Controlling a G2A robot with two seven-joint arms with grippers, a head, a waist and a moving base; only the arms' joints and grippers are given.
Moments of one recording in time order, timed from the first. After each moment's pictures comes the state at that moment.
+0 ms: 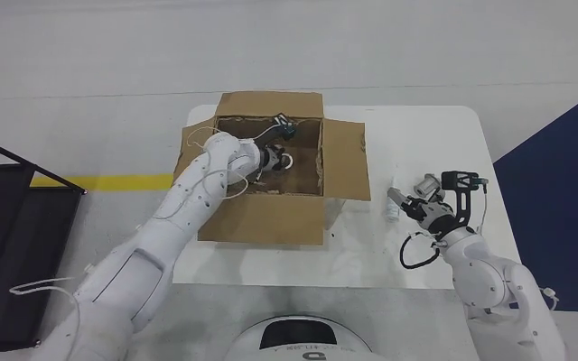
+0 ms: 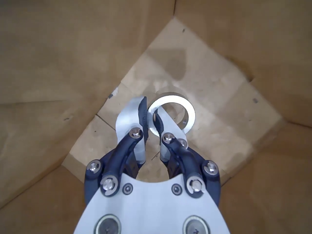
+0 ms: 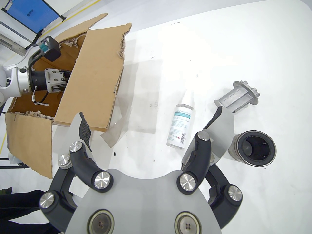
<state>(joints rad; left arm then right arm) 0.74 -1.38 -0.83 -0.95 1.12 -0.45 -0.62 -1.93 -1.11 1.69 -2.14 -0.75 0.05 0.48</state>
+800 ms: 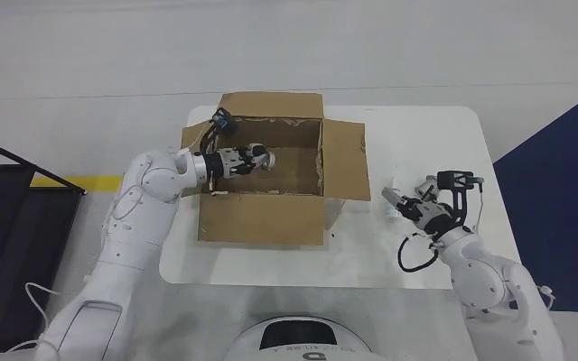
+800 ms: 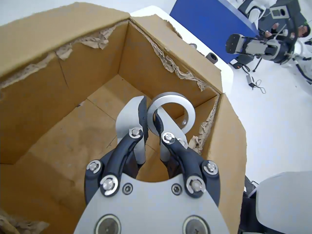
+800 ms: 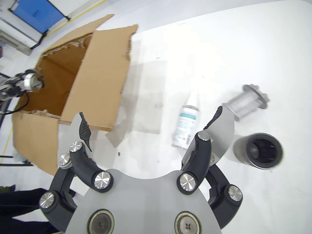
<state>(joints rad) 1.04 -1.22 -1.26 -1.30 0.61 -0.82 -0.71 -1.91 -1.12 1.66 -2.14 -0.69 -0.02 0.49</state>
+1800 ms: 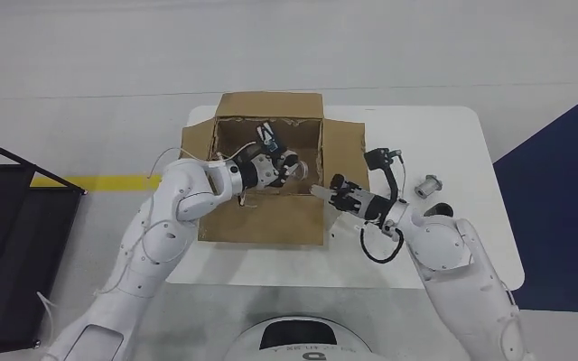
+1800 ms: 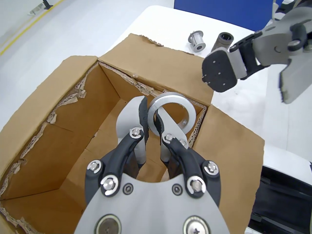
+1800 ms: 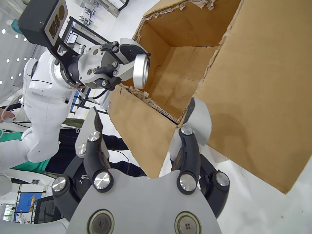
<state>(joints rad) 1.13 -1.21 -1.10 -1.66 1.06 -0.65 -0.56 -1.55 -1.14 1.34 -1.99 -0.38 -0.08 0.72</state>
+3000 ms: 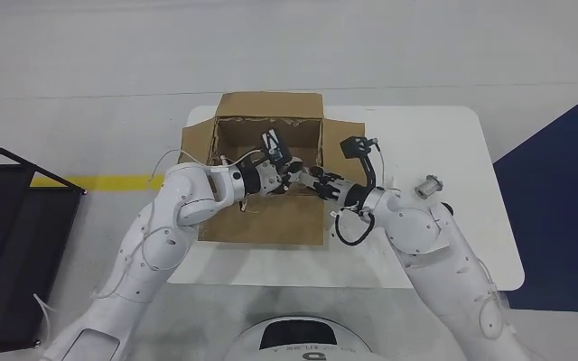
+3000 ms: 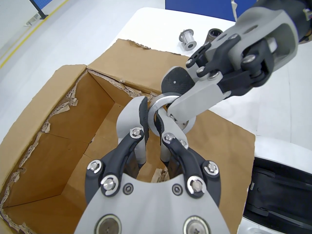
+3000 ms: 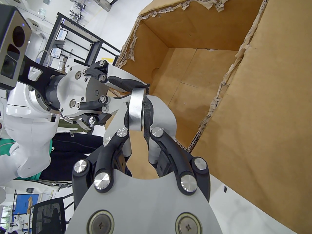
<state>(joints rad) 1.15 -1.19 -1.09 -1.71 1.07 -0.68 -0.53 -1.40 -1.15 1.20 -1.94 -0.43 0.05 0.70</state>
